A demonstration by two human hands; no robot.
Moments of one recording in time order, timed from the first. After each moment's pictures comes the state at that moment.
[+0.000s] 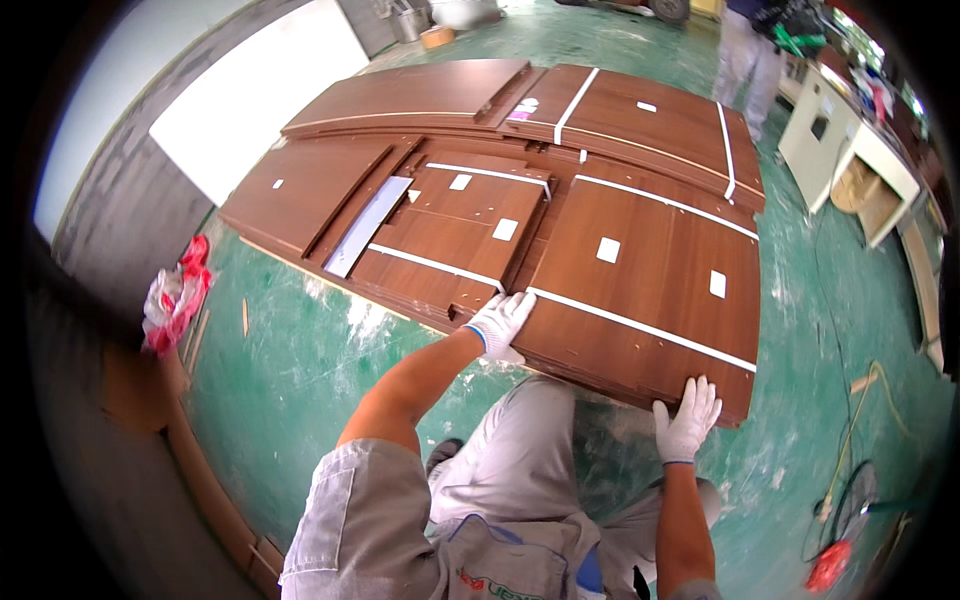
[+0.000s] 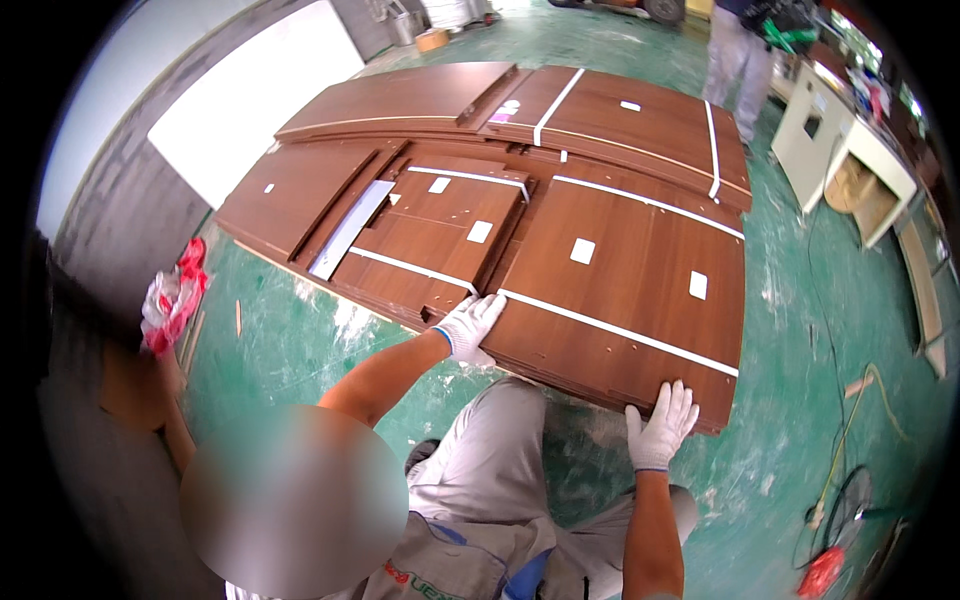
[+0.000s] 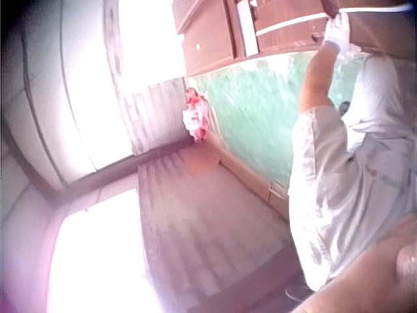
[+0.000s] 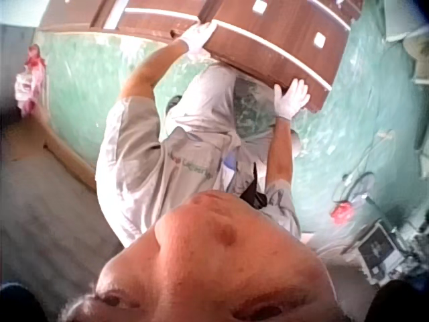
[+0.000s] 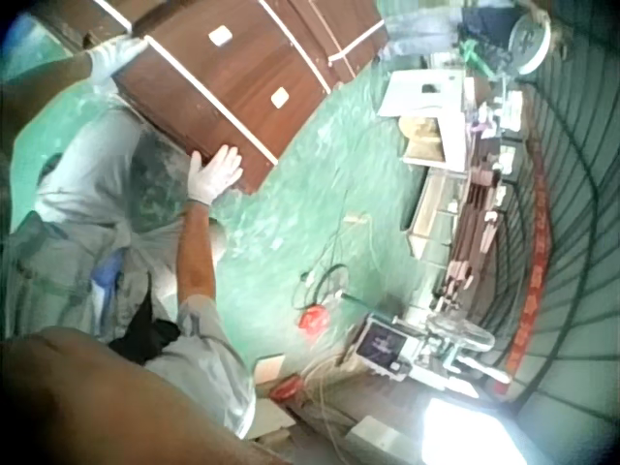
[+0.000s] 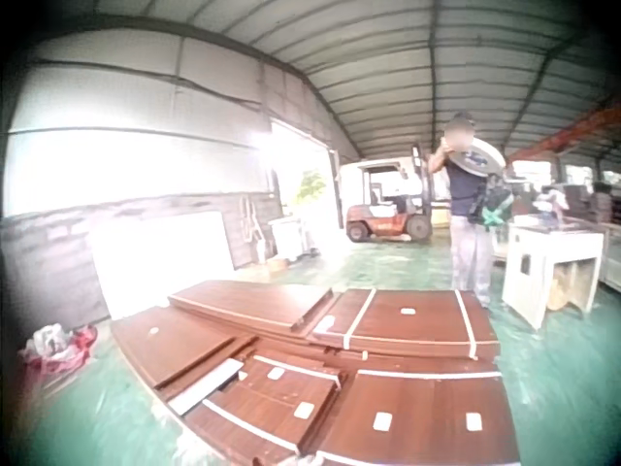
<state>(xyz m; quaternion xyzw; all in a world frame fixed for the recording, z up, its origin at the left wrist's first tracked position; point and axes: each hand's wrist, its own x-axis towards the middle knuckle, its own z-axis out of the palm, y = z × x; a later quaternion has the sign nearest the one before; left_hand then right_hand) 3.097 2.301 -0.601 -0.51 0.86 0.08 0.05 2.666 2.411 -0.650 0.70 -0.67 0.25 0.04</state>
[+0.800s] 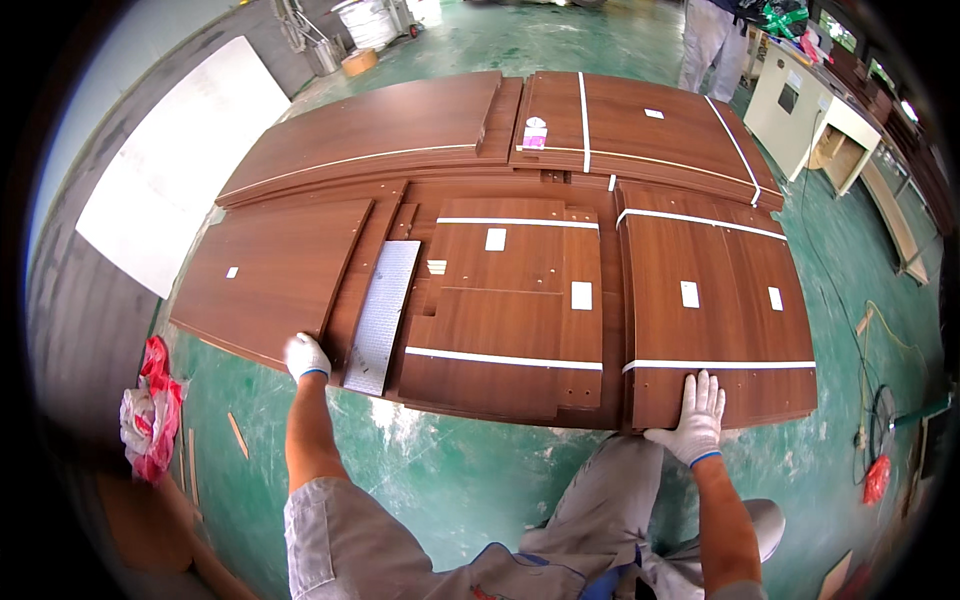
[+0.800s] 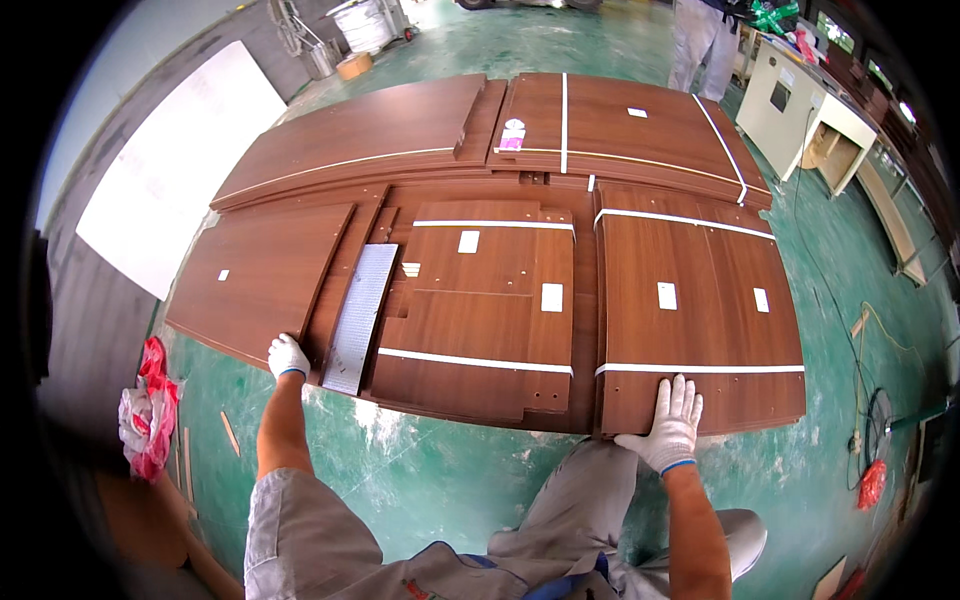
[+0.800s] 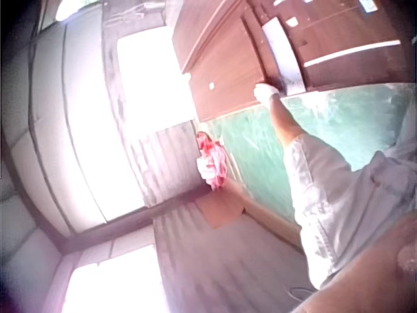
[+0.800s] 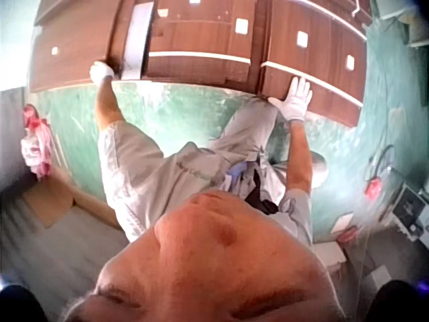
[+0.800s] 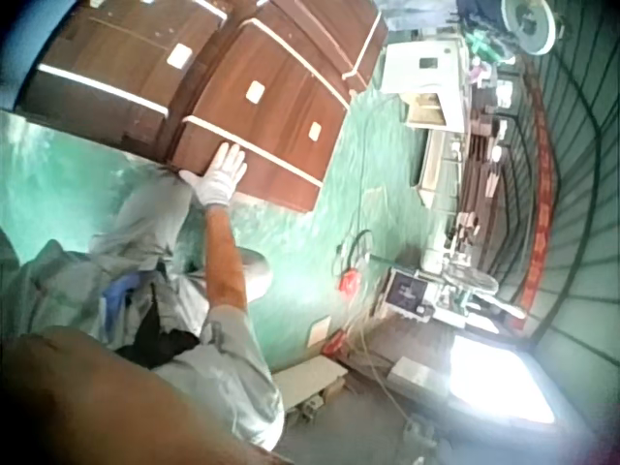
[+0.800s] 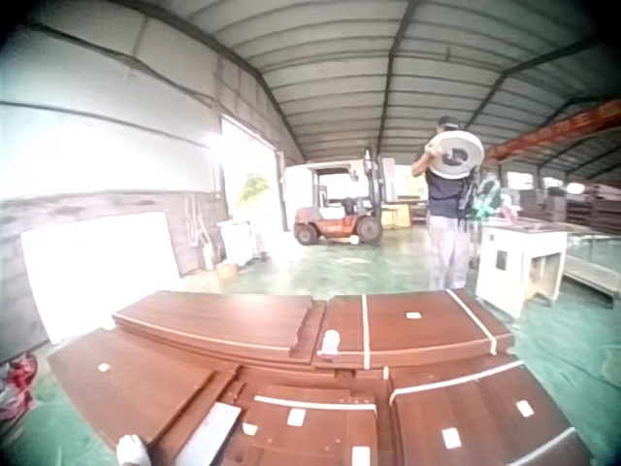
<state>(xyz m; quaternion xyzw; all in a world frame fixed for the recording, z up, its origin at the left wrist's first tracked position) 3.701 2.222 -0.652 -0.86 0.46 -0.22 0.01 2.931 2.341 -0.583 0.66 -0.75 -0.04 -0.12</state>
